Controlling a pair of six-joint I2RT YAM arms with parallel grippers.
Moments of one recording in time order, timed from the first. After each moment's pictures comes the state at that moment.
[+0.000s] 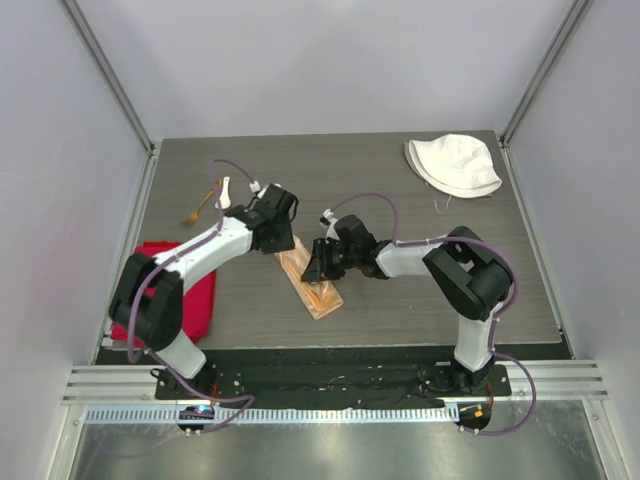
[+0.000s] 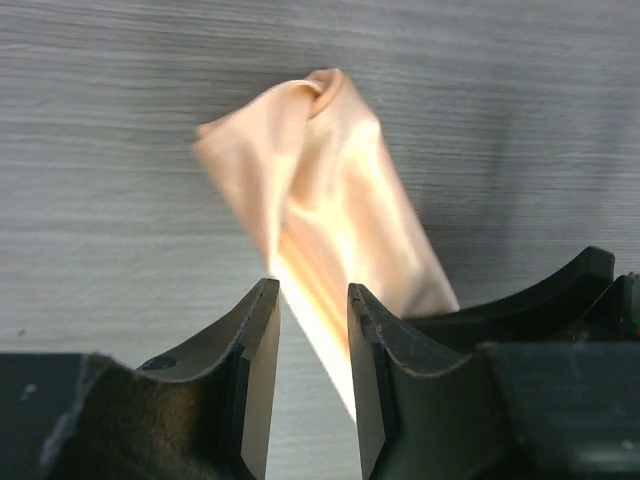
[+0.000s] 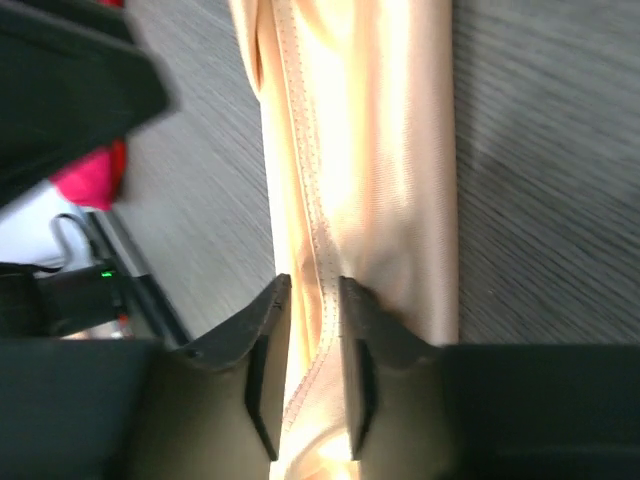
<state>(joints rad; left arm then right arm) -0.57 1.66 1.17 -0.57 -0.20 -0.65 0.71 1.90 0.91 0.29 -0.48 0.73</state>
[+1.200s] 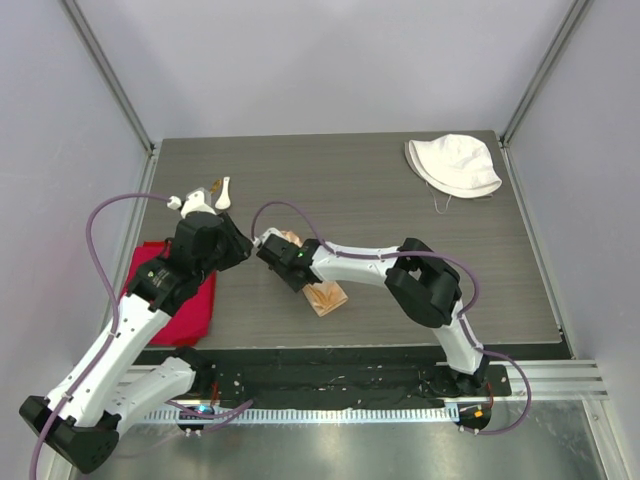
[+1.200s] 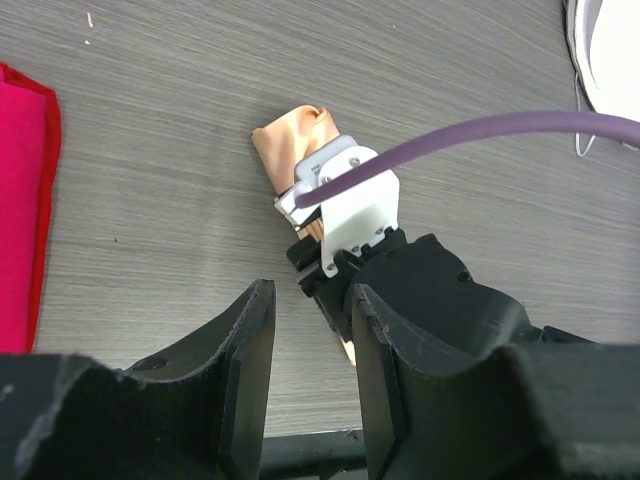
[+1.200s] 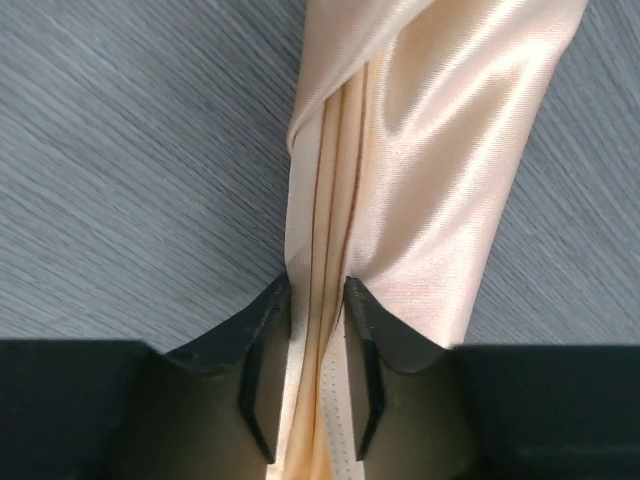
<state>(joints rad) -0.52 0.87 0.98 -0.73 -0.26 -0.76 1.06 2.10 1.53 -0.54 0.33 0.16</state>
